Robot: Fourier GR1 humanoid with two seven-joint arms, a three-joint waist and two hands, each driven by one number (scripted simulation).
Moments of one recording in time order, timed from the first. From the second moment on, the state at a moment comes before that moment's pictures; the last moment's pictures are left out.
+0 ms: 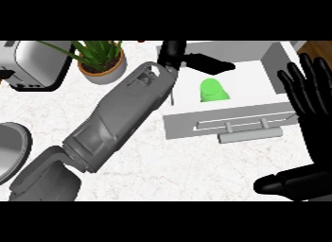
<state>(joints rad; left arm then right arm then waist) -1.33 0.00 -0.56 -0.39 0.63 0.46 -0.34 -0.17 -0.09 -0.07 -2.01 -0.22 0.19 0.14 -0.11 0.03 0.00</state>
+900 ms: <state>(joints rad) -1.20 0.07 -0.44 -0.66 0.77 0.40 -0.42 -0.08 -0.20 -0.12 -2.06 -0.30 0.33 0.15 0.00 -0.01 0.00</state>
